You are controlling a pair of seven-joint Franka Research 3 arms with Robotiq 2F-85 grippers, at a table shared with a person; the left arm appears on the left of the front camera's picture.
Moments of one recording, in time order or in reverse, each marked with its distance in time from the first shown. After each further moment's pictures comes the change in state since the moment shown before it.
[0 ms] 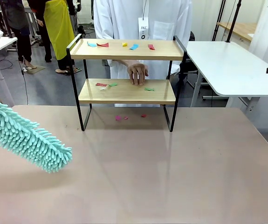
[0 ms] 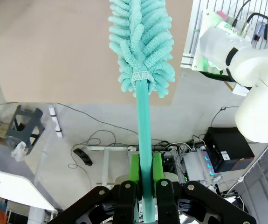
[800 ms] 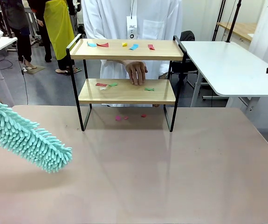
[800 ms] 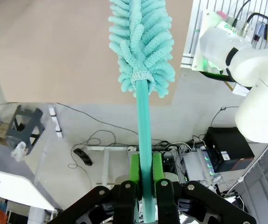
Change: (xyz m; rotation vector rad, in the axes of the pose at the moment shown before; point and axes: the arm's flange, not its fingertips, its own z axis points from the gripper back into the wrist) left arm 0.000 0.000 0.000 0.000 0.000 0.000; right arm 0.000 0.000 0.000 0.000 0.000 0.000
